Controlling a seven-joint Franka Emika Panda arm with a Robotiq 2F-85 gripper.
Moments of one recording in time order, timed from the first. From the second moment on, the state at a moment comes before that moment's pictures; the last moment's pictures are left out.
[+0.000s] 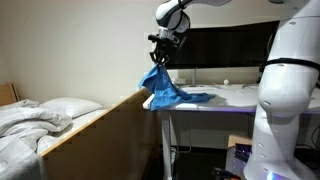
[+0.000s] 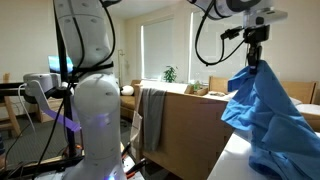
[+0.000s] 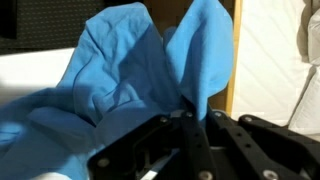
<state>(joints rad) -0.18 -0.16 -0.19 -1.99 0.15 2.11 0.92</state>
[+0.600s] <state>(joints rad) -0.15 -0.22 -0.12 -1.99 0.15 1.93 0.68</state>
